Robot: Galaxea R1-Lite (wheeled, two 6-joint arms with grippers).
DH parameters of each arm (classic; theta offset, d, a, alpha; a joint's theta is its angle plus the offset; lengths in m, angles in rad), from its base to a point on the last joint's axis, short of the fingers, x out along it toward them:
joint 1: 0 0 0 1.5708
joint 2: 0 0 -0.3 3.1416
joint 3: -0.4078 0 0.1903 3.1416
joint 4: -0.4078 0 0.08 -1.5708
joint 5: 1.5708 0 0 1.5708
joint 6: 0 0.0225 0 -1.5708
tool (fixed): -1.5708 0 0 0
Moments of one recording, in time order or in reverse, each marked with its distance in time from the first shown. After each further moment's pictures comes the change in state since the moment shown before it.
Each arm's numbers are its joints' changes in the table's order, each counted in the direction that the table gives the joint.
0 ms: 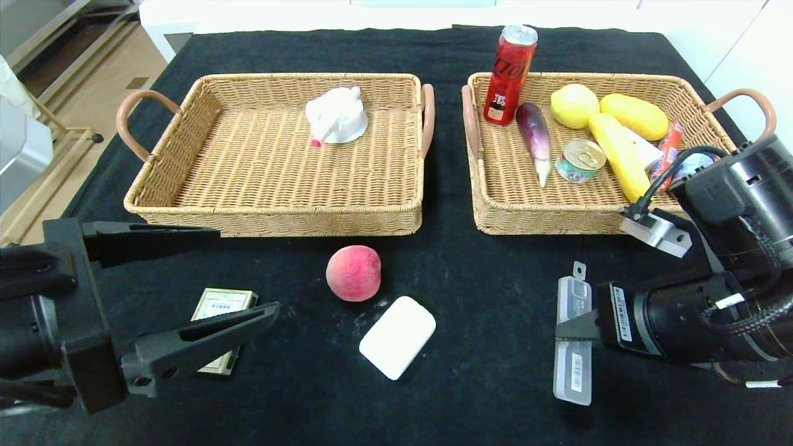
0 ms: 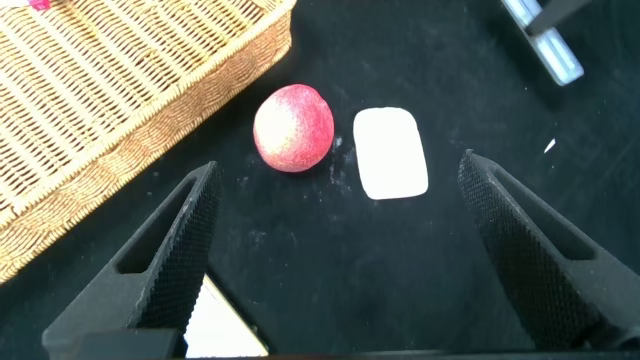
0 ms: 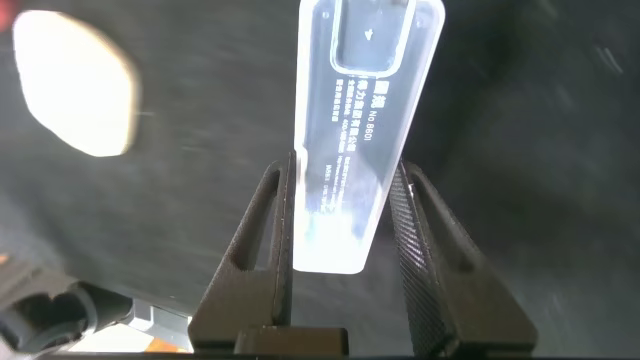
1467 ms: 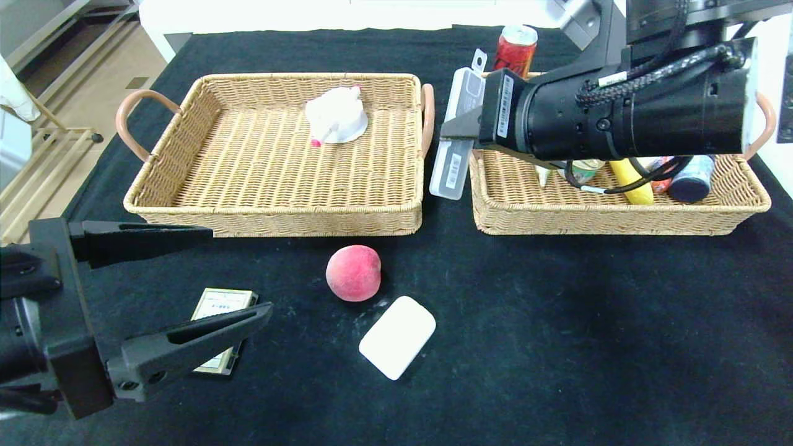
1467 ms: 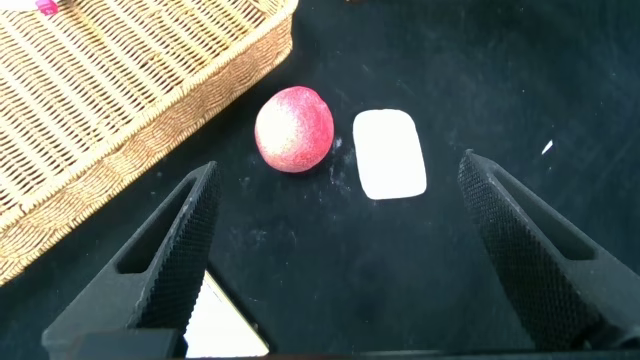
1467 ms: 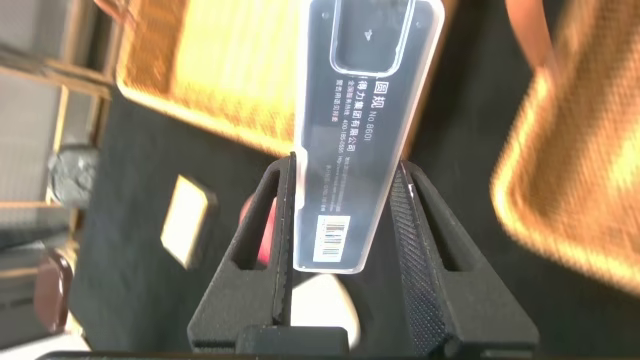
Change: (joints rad) left arm 0.000 0.017 0.001 -0.005 0.002 -0.001; right arm 0.079 -0.290 -0.641 0.250 0.004 -0.288
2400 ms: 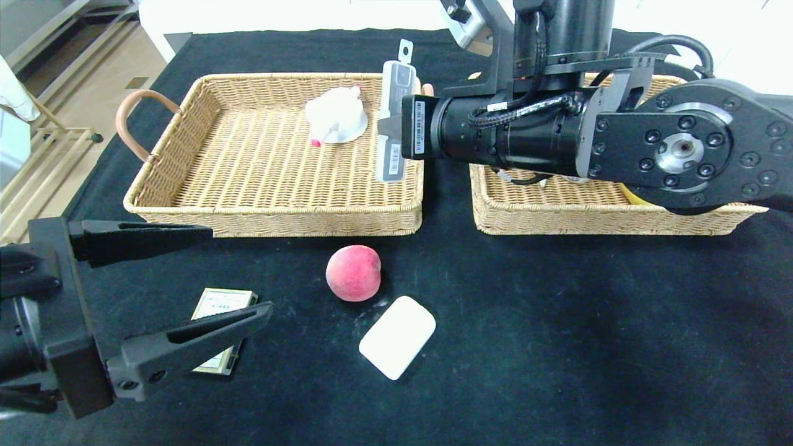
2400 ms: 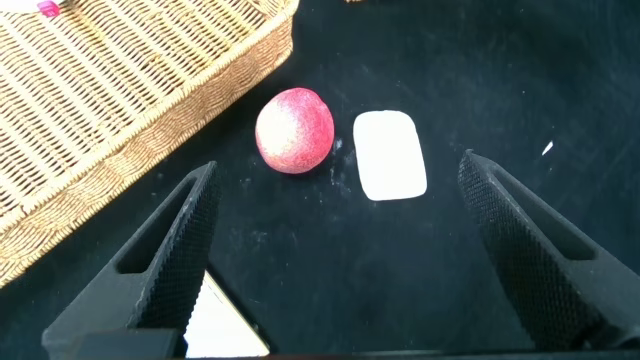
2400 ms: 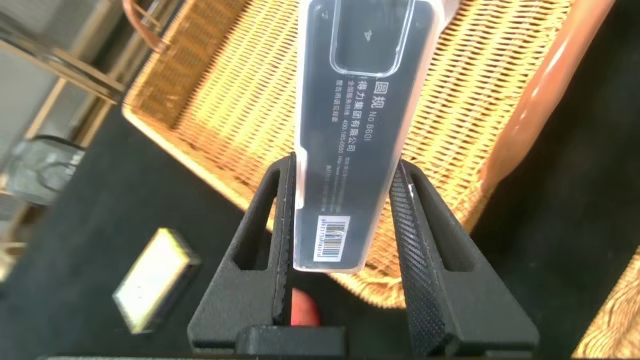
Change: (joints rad) left arm 0.000 0.000 0.002 0.004 0.000 0.001; right arm 0.047 -0.212 -0.144 0.232 0.010 -0.231
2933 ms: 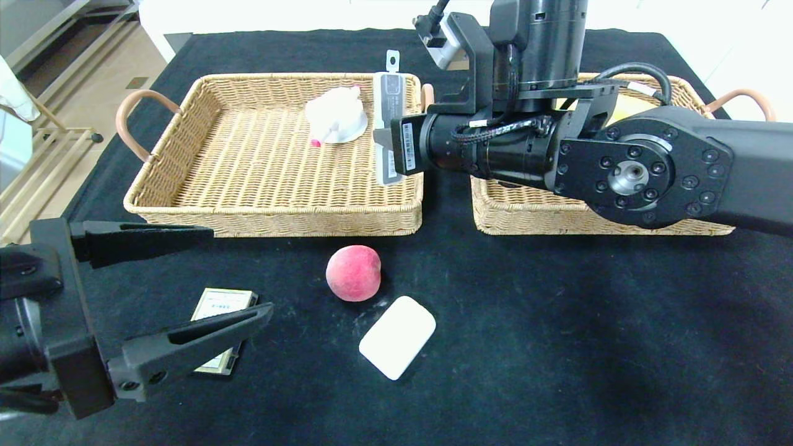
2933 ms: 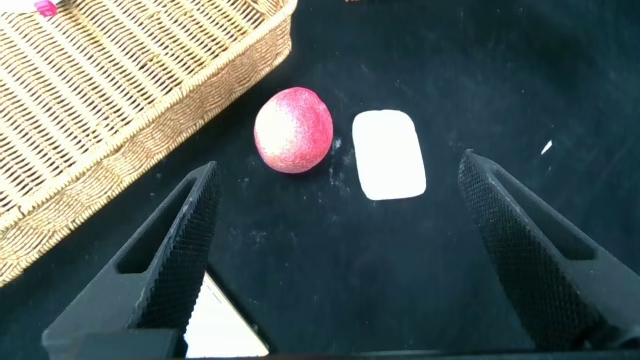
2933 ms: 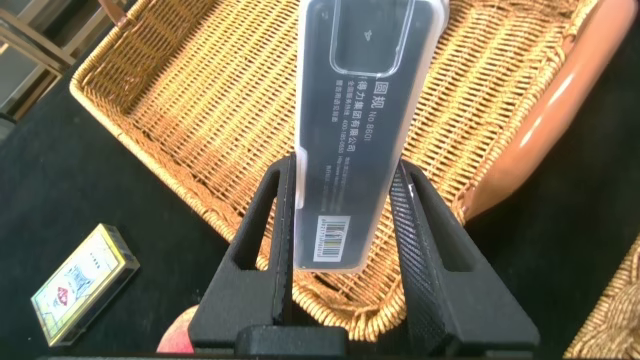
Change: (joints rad) left arm 0.000 -0.001 0.001 0.001 -0.002 0.000; right arm -0.006 -0.053 0.001 0.077 -0.022 -0.148
